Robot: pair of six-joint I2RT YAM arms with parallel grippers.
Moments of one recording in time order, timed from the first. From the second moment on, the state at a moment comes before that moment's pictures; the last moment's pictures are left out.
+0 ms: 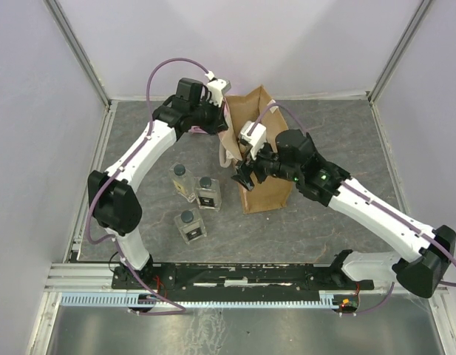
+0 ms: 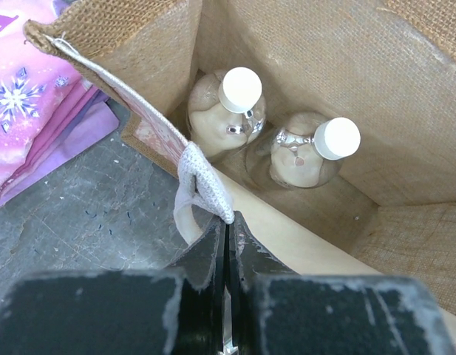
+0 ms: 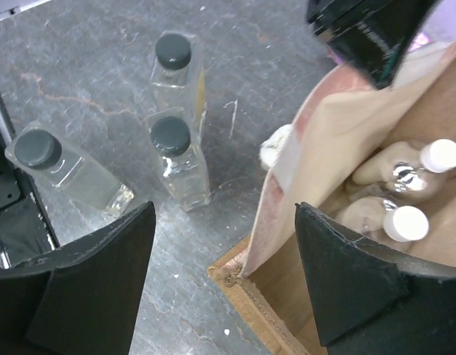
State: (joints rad) left arm -0.44 1.78 1.69 -0.54 0.36 0.05; right arm 0.80 1.22 1.21 -0.34 -0.19 -0.12
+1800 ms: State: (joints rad) left arm -0.37 1.81 1.74 -0.62 0.45 0.05; right arm 0.92 1.66 1.43 -0.34 -0.39 -0.36
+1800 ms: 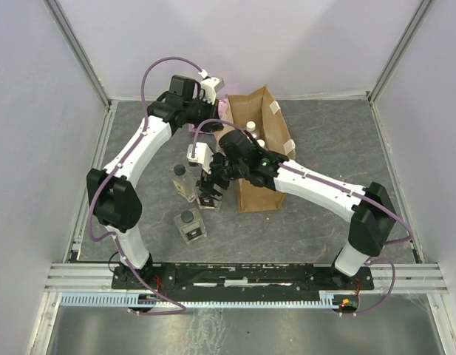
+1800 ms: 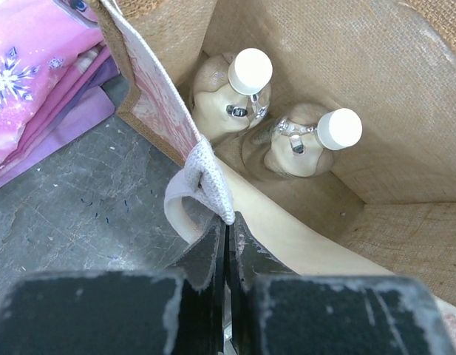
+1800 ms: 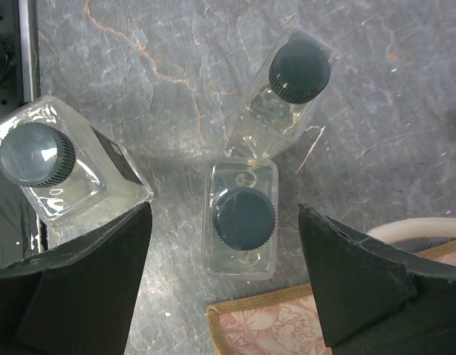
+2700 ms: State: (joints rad) left arm -0.36 1.82 1.75 -0.64 0.48 0.05; right arm 0.97 1.84 1.51 -0.44 -0.26 -0.45
